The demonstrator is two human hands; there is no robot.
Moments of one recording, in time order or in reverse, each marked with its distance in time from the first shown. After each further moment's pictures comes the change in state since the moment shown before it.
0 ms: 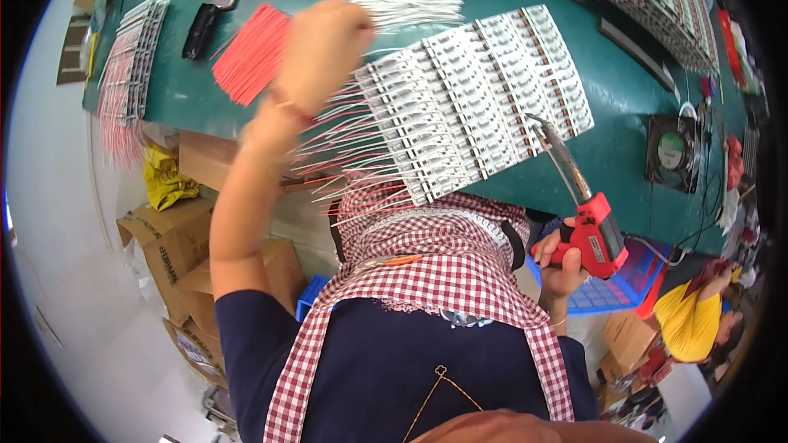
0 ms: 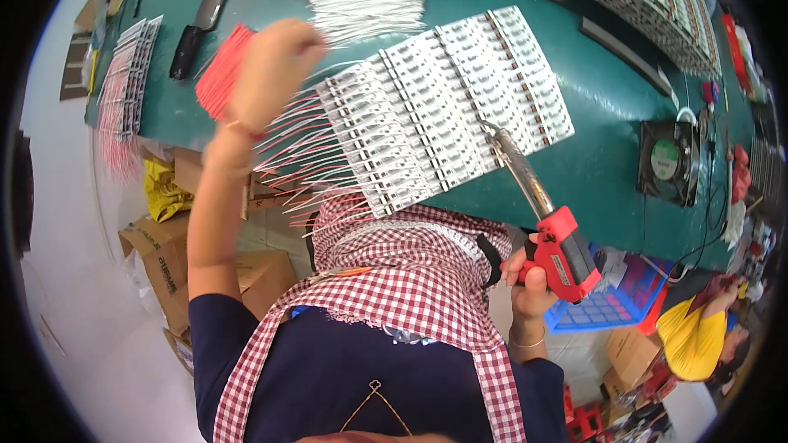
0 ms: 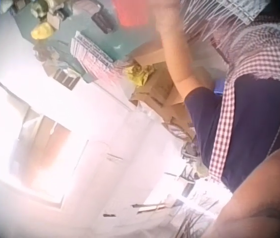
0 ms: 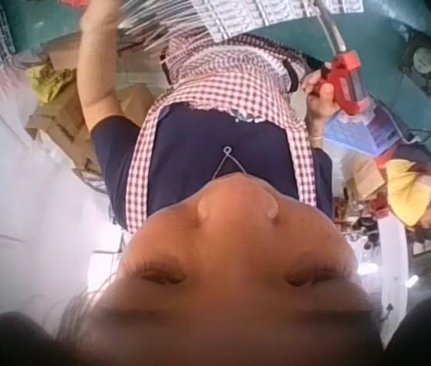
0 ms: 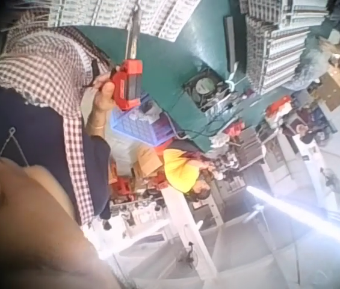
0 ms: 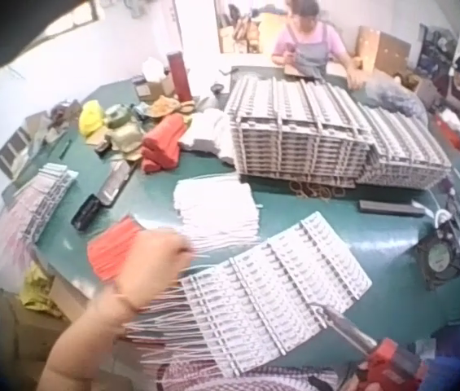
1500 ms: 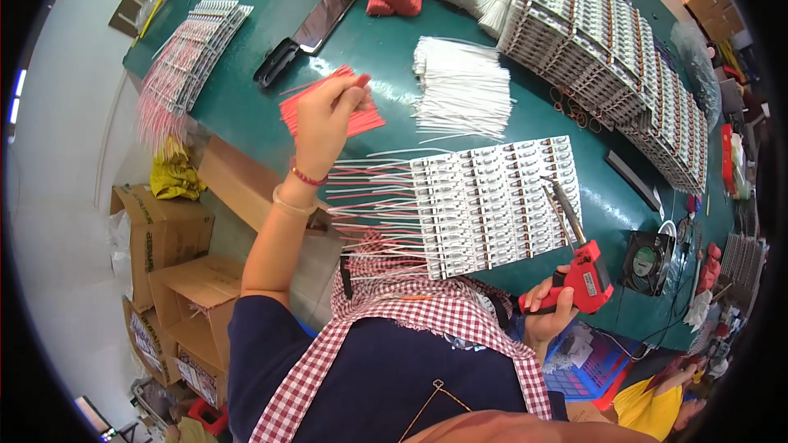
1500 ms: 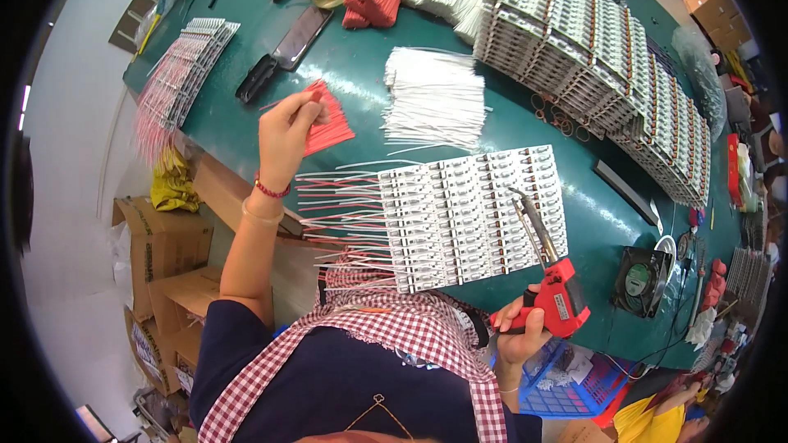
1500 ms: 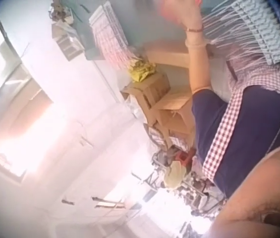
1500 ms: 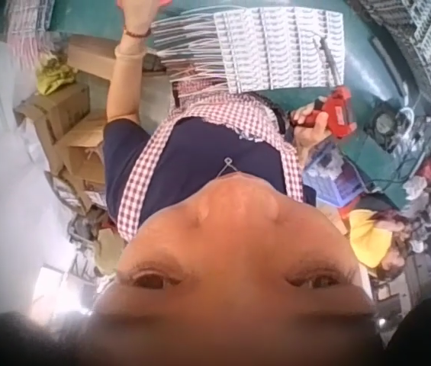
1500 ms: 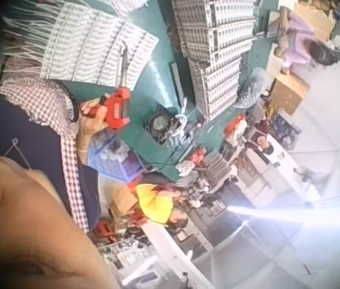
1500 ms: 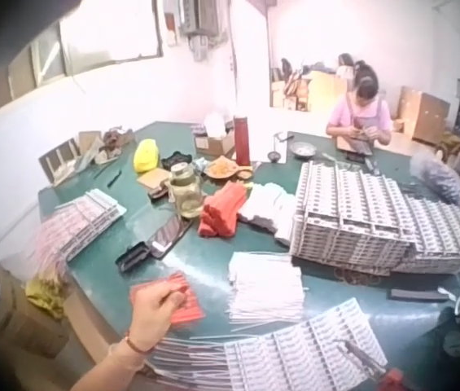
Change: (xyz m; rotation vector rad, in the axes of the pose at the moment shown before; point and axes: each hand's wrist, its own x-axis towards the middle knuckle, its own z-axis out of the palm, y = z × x) left_hand -0.040 -0.036 -0.046 -0.527 0.438 -0.429; right_hand 0.063 -0.022 0.039 0.190 0.015 -0.022
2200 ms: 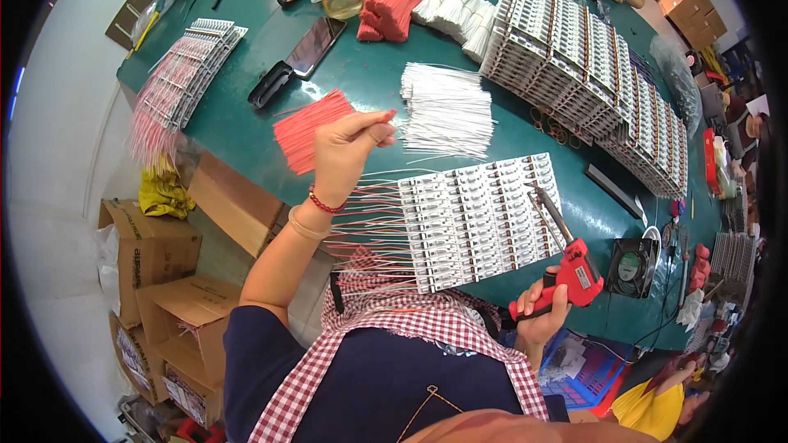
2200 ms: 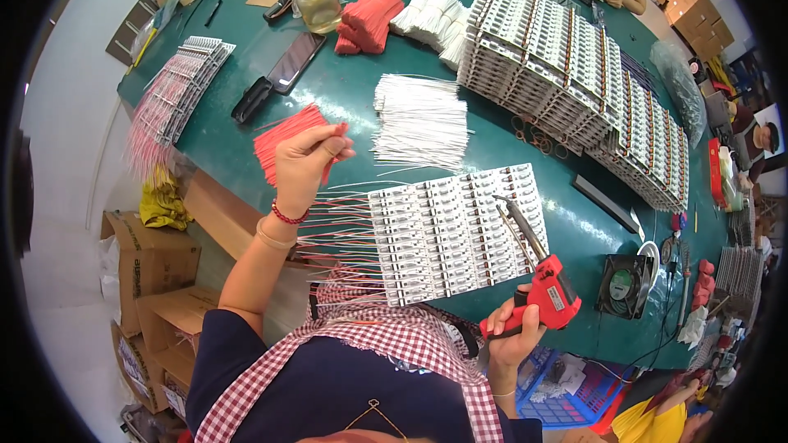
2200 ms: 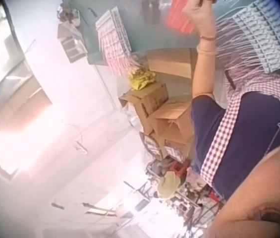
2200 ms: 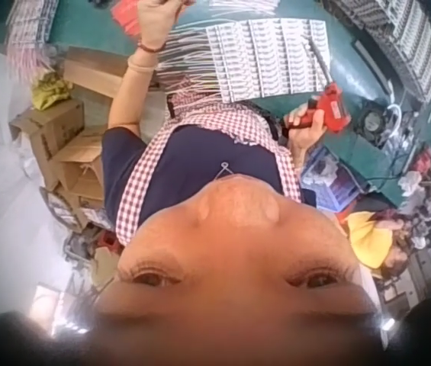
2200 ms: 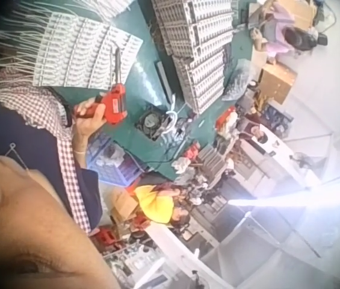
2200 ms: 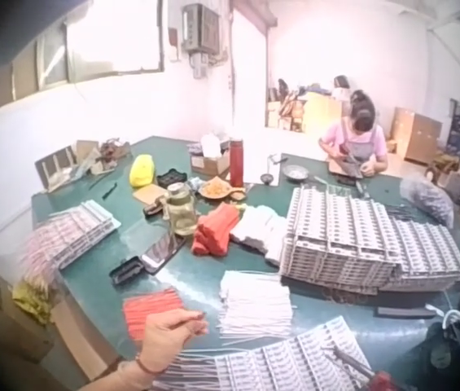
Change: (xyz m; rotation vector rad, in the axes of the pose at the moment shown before) left_hand -0.016 0.025 0.027 -0.613 0.018 -0.191; right_hand 0.014 -0.007 0.001 0.174 -0.005 0.112
